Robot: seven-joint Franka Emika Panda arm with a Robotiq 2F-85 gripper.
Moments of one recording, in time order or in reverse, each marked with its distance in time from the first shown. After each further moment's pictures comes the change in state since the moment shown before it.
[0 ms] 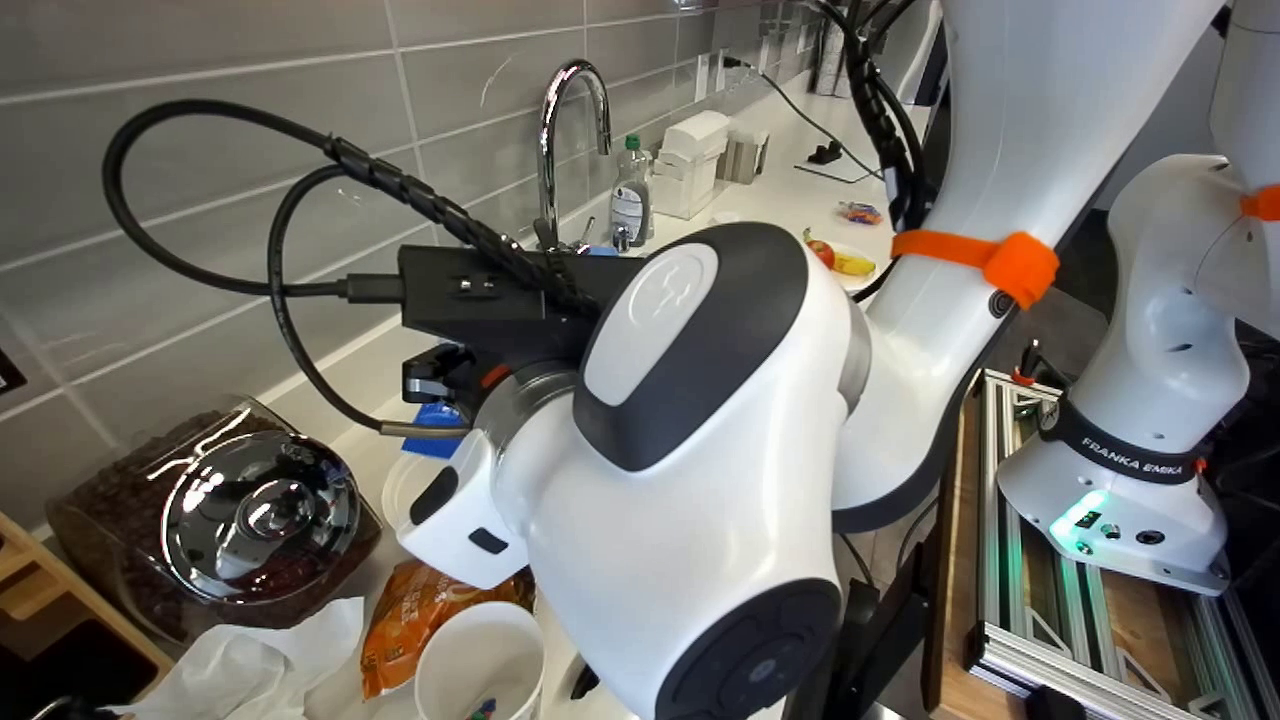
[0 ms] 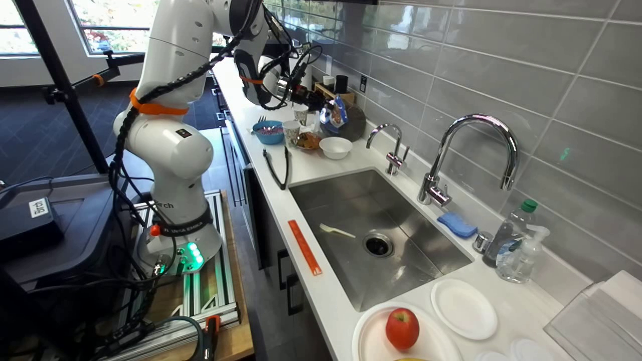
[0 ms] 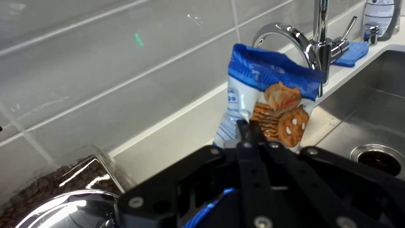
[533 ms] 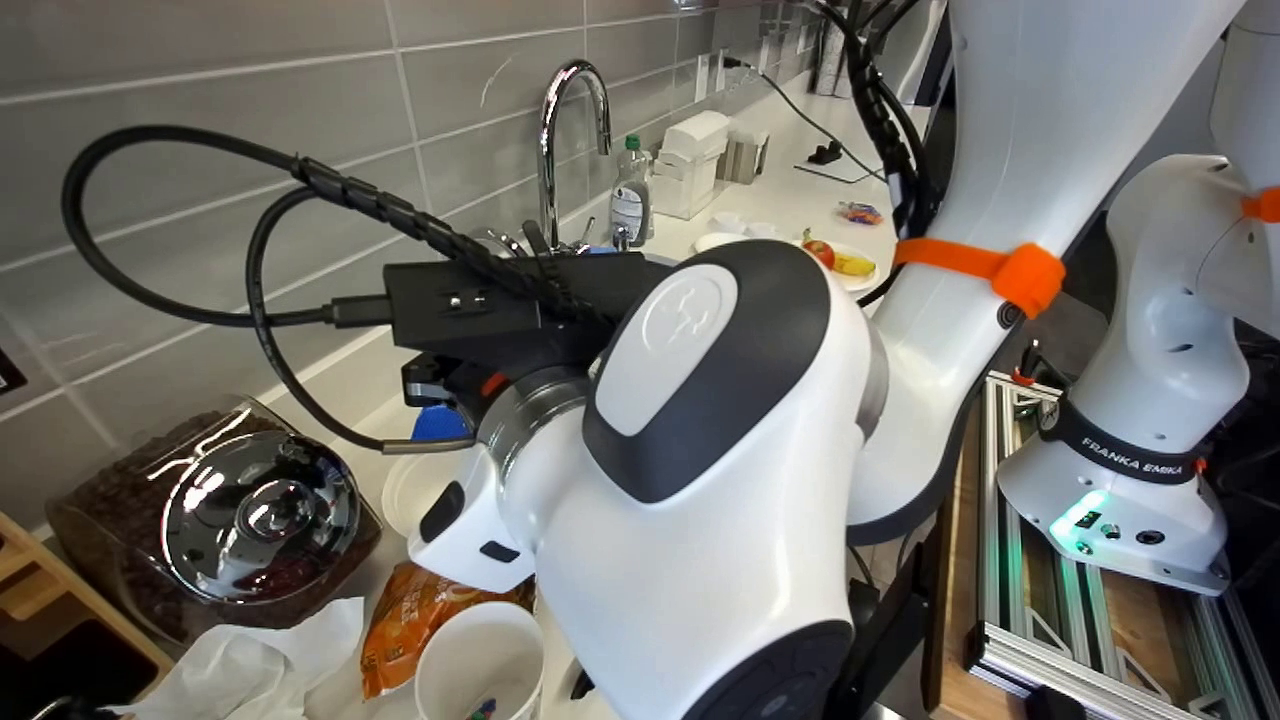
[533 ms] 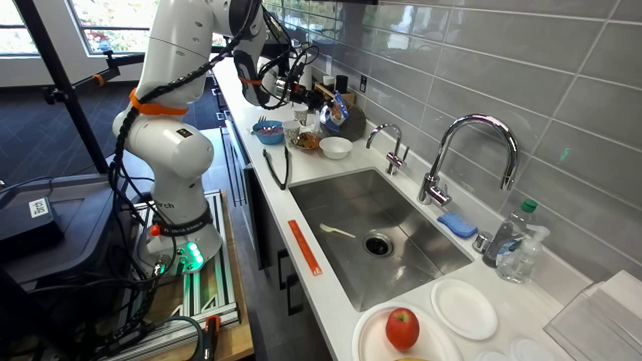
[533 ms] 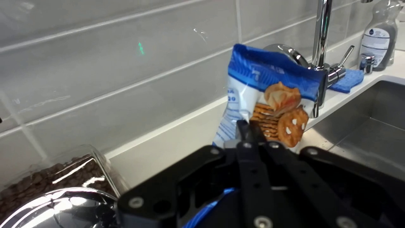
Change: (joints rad) arm 0.018 0.005 0.000 -0.003 -0.032 -0.055 -0.075
